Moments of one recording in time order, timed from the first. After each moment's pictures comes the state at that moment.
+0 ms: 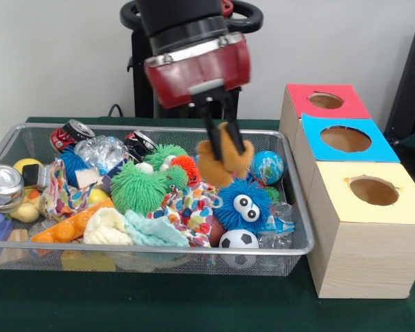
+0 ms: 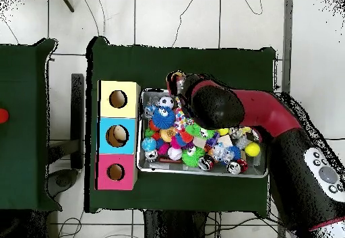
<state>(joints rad) -0.81 -0.69 0.78 1.66 -0.33 0.48 1.55</state>
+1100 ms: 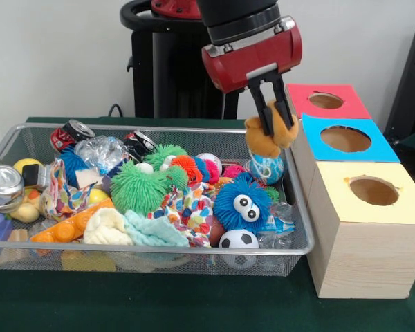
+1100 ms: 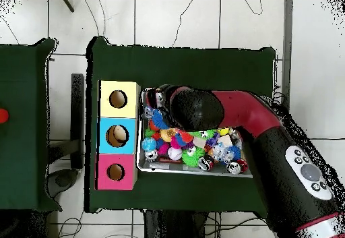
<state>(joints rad) -0.76 -0.73 0.78 1.71 -0.26 0.62 1.55</state>
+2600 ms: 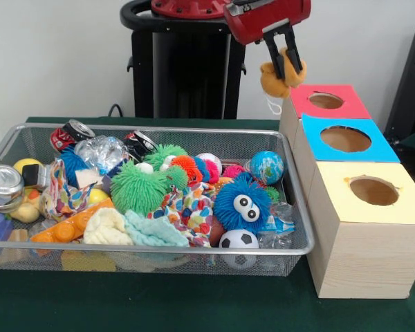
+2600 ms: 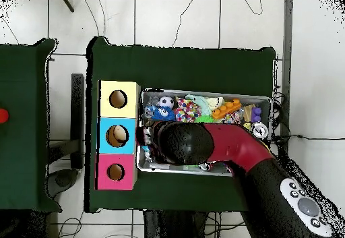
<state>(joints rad) -0.78 -0.90 0.77 2.00 -0.08 0.65 1.55</state>
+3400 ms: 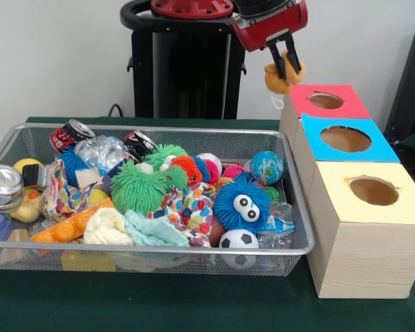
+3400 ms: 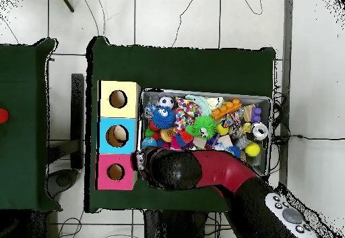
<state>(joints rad) -0.79 -0.89 0.77 2.20 -0.08 0.49 1.56</state>
